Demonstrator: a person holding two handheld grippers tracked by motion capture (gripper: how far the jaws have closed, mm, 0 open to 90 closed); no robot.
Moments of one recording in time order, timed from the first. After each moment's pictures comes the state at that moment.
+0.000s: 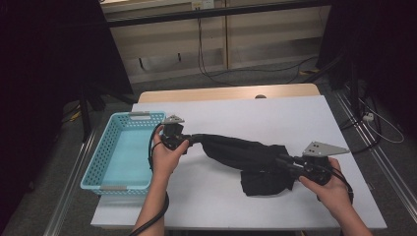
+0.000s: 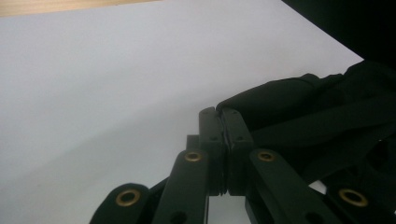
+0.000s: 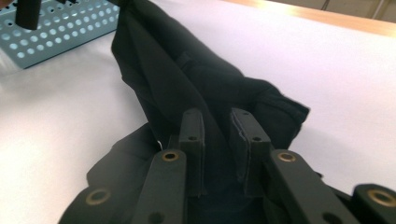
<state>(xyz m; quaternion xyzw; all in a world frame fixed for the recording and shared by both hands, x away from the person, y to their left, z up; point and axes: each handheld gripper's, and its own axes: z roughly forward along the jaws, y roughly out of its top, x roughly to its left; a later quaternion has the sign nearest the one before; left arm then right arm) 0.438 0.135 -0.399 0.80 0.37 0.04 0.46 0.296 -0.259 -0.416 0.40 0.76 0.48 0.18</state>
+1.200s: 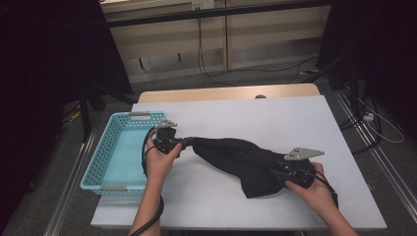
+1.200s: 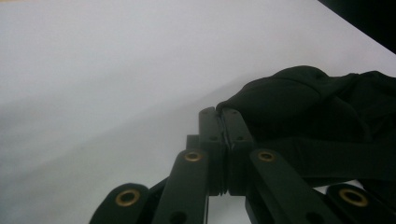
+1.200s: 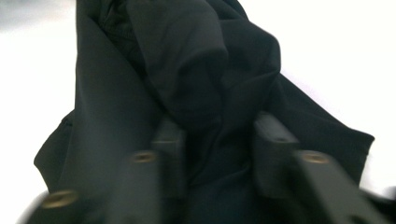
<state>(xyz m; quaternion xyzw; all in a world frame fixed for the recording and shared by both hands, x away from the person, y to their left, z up) 0.433 0.154 -0.408 0.80 0.39 0.06 0.45 0.311 -0.236 -0.450 0.43 0.79 0.40 0.16</state>
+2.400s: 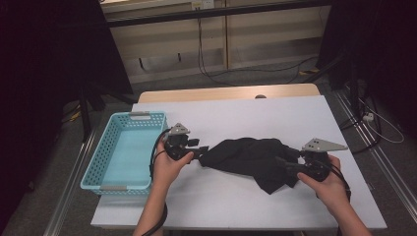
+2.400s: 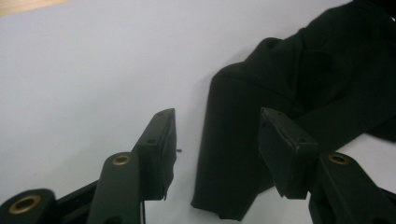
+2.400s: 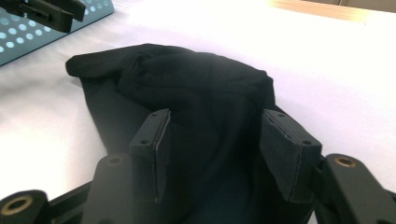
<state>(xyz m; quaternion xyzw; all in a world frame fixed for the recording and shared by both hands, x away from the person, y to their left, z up) 0.418 0.123 -0.412 0.84 0.31 0.08 0.44 0.306 -0.263 -0.421 0.45 0.74 0.46 0.20</state>
